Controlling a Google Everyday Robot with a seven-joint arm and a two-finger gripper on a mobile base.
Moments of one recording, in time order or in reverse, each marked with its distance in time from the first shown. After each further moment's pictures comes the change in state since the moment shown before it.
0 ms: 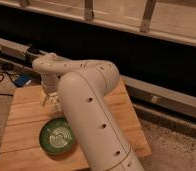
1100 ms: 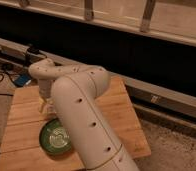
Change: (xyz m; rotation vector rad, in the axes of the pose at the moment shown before) arm 0.000 0.021 0.035 -0.026 0.086 -0.070
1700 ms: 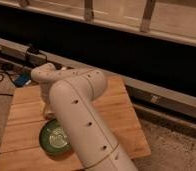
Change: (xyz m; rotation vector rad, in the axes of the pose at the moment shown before) arm 0.005 -0.011 0.032 0.013 0.039 0.073
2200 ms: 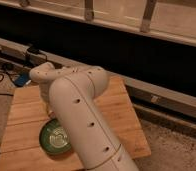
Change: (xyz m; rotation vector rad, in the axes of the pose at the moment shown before) arm 0.006 0.001 -0.019 0.030 -0.034 0.019
